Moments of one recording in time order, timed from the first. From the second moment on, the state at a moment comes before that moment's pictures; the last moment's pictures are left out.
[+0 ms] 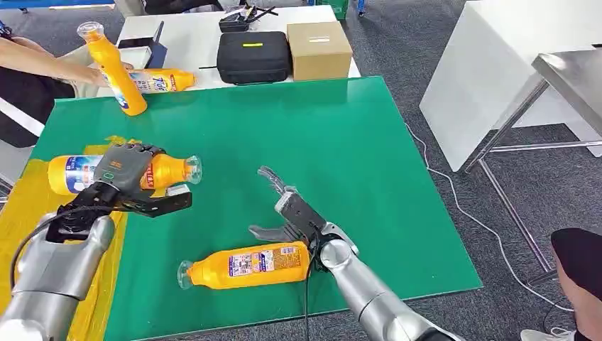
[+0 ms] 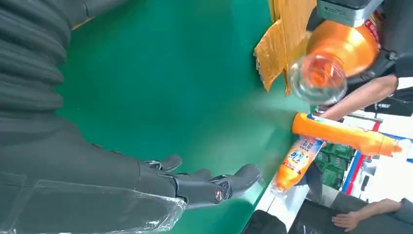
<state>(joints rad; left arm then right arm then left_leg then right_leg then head) -0.65 0.14 -0.23 -1.03 -1.46 0.06 -0.20 -0.46 0.19 0.41 -0.86 0.21 0.07 -0.45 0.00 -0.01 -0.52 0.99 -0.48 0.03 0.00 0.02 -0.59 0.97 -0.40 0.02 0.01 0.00</state>
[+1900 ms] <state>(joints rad) -0.85 0.26 -0.20 -0.52 -1.30 -0.09 -0.36 -0.40 0.19 0.40 -1.23 0.21 0.05 -0.43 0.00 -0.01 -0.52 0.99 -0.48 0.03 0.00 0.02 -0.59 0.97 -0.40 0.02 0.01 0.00</state>
